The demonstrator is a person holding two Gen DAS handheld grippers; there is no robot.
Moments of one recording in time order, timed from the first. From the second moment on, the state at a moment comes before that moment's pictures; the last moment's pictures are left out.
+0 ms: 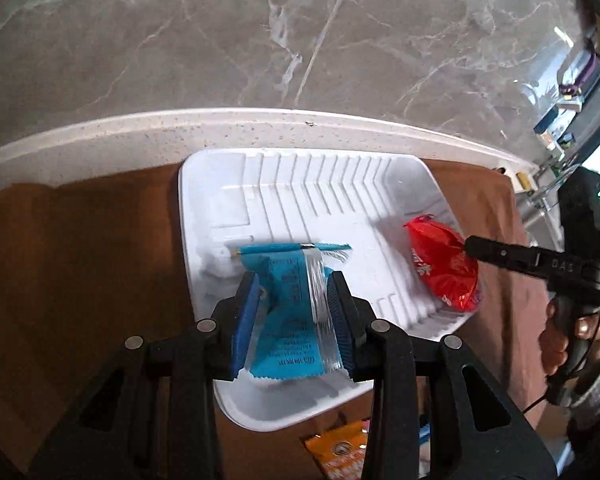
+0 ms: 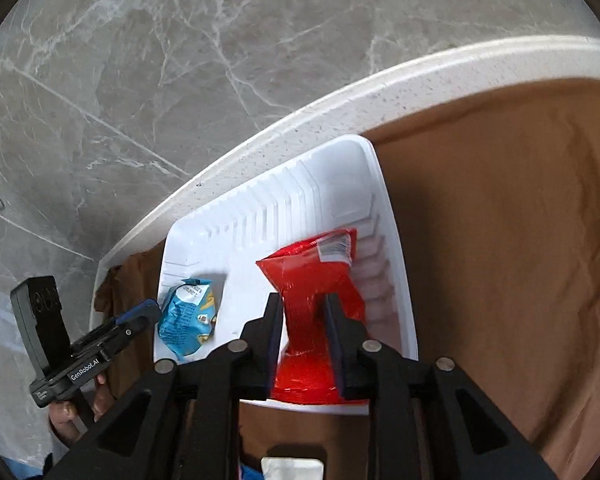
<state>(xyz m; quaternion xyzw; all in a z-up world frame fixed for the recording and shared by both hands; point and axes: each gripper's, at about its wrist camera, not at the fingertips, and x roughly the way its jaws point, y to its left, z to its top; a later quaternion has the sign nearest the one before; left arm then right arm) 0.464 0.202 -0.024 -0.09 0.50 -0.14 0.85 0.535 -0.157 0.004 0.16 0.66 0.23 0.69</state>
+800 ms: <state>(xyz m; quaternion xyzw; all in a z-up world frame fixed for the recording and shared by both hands) 0.291 0.208 -0.001 -0.06 0.53 -0.16 0.83 0.398 -0.167 0.088 0.04 0.65 0.29 0.70</state>
